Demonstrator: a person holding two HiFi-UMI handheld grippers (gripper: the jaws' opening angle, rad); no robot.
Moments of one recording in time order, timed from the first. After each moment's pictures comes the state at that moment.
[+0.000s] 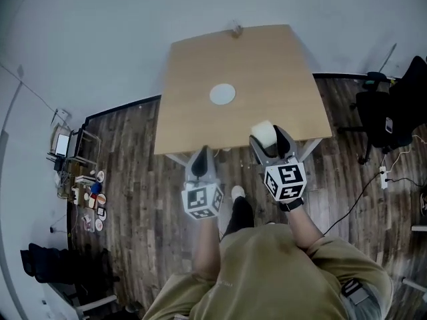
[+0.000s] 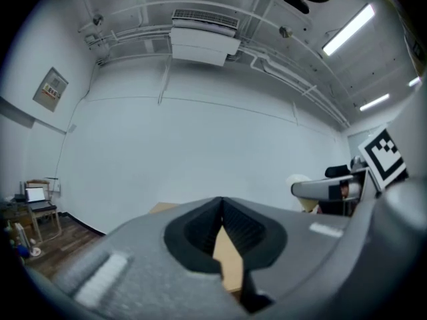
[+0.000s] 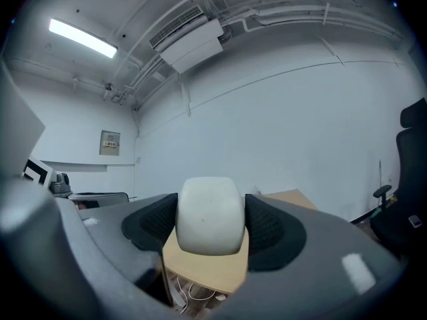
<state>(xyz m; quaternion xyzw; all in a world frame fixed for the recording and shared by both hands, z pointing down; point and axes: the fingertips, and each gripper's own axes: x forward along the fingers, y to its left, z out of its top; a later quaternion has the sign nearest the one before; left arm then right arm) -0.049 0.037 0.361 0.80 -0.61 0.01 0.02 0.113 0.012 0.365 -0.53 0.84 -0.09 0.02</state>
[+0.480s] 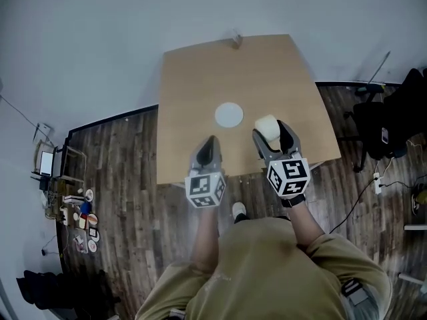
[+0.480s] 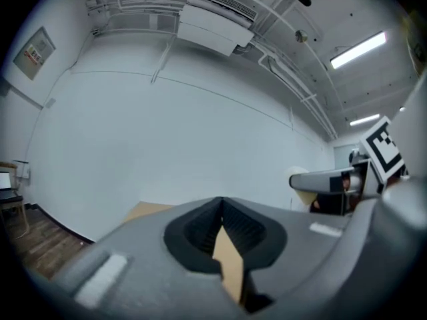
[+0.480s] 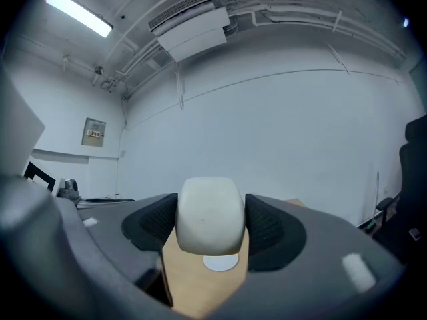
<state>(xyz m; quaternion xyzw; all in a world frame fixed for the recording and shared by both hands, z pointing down) -0.106 -0.157 0.368 0.84 -0.53 0.00 0.05 0.044 -0.153 0.348 -0.57 0.82 -0.07 0.01</state>
